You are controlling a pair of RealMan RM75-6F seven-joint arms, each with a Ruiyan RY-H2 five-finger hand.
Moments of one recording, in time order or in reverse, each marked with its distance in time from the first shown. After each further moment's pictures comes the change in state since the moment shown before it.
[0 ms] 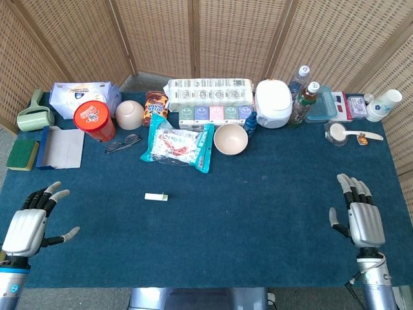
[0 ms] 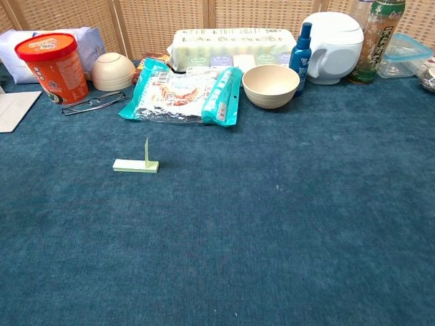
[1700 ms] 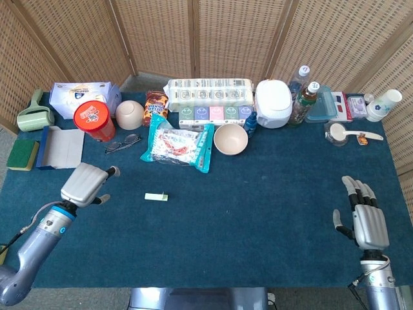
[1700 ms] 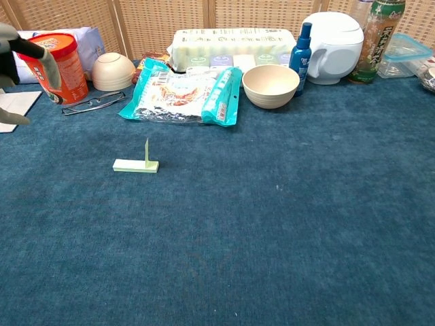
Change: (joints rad) left arm -0.423 -0.015 -0.151 0.095 -0.152 -0.458 0.271; right arm -0.020 0.006 -0.002 0.007 0.009 0.005 0.036
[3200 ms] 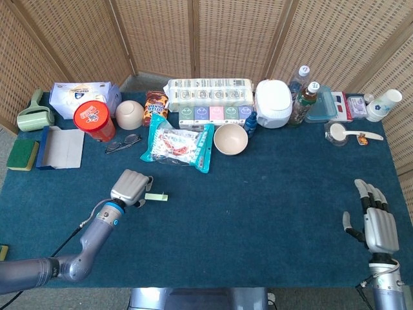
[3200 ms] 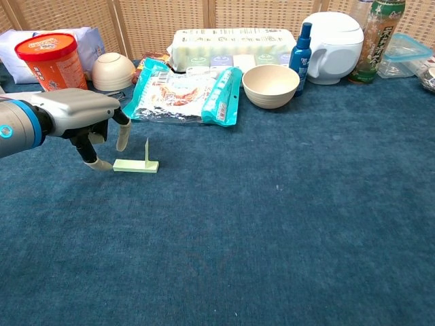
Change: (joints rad) left arm -0.241 -0.372 0.049 0.198 -0.444 -0.043 0.253; right arm -0.032 -0.011 0.006 0.069 0.020 0.007 0.089
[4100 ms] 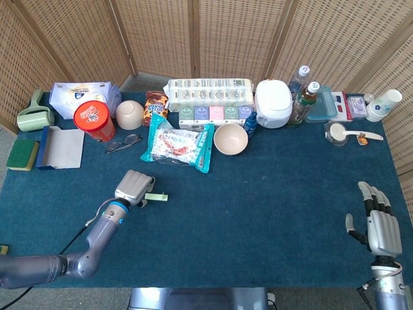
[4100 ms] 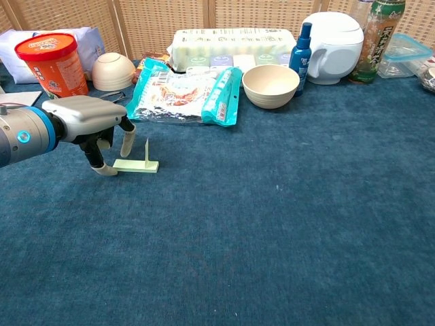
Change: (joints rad) left arm -0.056 -0.043 0.025 0.035 -0.095 0.010 0.030; right arm -0.018 0.001 -0.002 0.000 0.001 0.008 0.002
